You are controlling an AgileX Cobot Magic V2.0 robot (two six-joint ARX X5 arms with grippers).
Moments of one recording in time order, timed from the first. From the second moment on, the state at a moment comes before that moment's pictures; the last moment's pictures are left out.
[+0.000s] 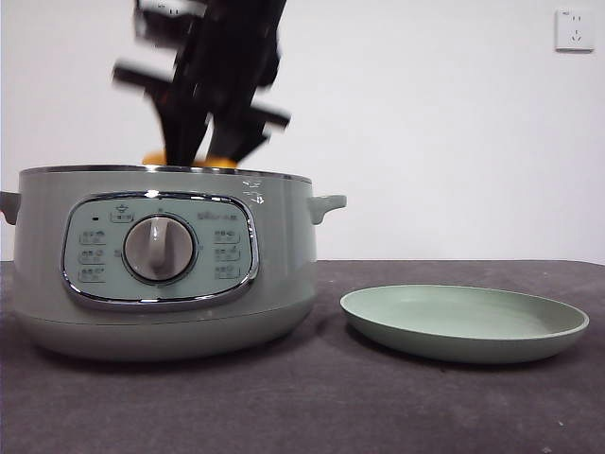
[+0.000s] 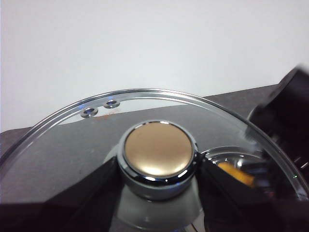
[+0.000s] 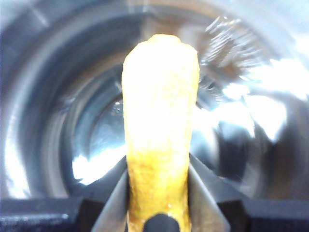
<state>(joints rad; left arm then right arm) -0.45 0.60 1.08 -0.67 -0.37 0.00 0.83 2.15 2.08 -0.96 -0.02 -0.06</state>
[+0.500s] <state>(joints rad) -0.45 0.70 1.08 -0.63 -0.33 0.00 0.61 1.86 2.09 -1.23 -0.02 -0.07</state>
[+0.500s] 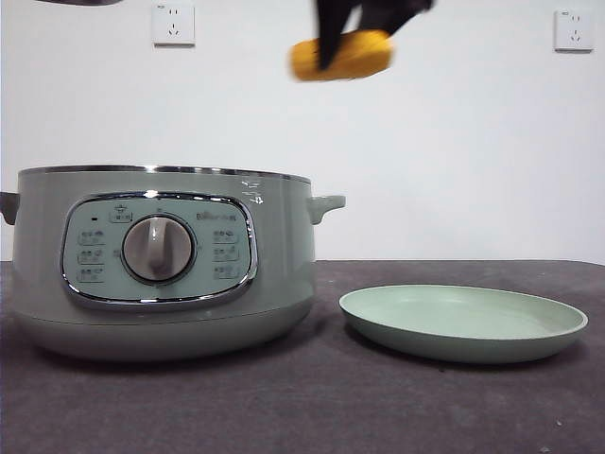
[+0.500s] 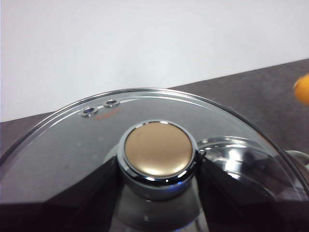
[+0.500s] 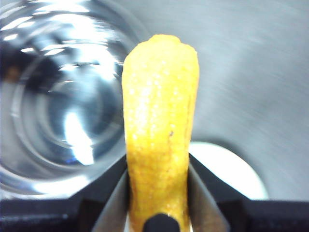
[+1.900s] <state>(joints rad) -0.45 0.81 1.08 -0.54 -0.22 0.00 0.51 1.75 1.21 -0.71 0.06 0.04</state>
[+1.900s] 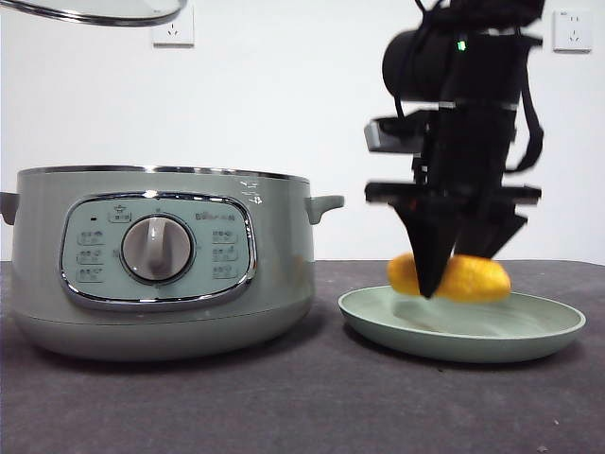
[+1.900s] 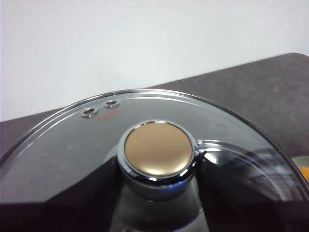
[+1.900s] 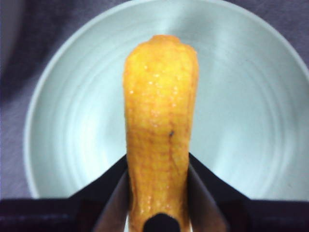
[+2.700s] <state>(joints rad) -0.45 0.91 1.08 -0.54 -0.09 -0.02 0.51 1.63 1.13 -0.67 0.06 0.09</state>
